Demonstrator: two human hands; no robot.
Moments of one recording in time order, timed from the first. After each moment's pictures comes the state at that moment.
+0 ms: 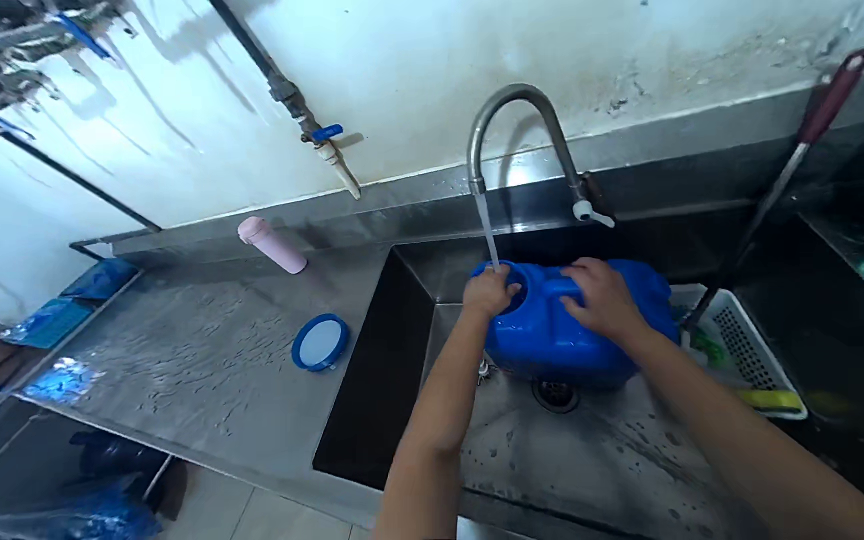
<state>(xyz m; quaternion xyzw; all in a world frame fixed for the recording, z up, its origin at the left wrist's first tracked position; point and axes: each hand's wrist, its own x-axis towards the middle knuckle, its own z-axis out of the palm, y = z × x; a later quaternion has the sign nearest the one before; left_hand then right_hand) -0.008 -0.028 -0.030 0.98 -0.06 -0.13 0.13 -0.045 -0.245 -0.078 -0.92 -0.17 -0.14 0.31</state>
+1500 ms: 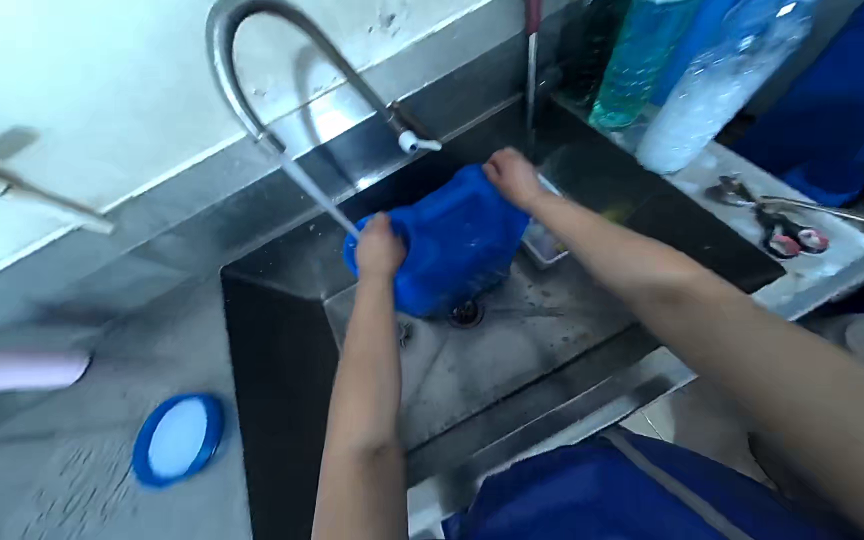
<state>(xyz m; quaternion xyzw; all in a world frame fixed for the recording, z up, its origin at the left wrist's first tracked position) -0.020 -0.054 -0.028 0.97 -0.14 -0.10 0.17 -0.040 -0.317 -0.080 -0.94 0.09 -0.11 0.32</state>
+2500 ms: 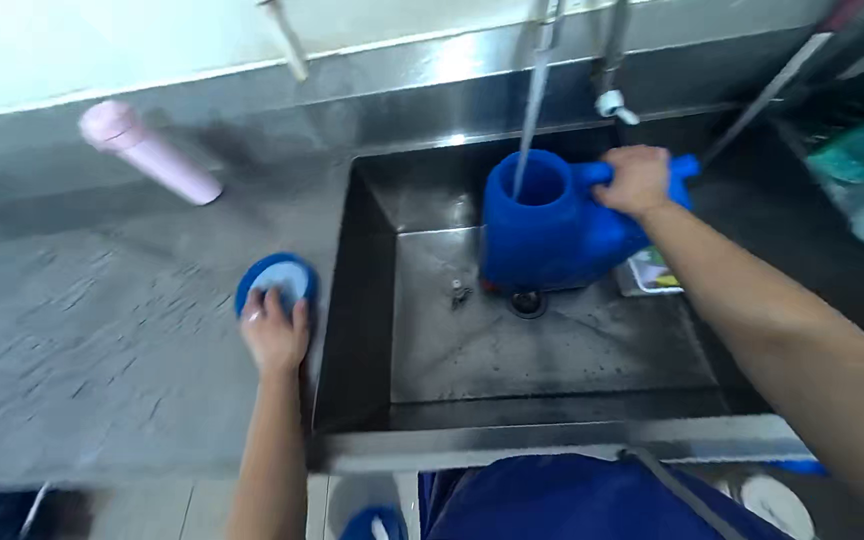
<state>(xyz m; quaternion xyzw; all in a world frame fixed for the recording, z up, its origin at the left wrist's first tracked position) -0.162 0.346 -0.109 0.97 0.10 0.16 0.14 -0.024 -0.230 -0.057 -0.99 -0.03 -0.06 0.14</state>
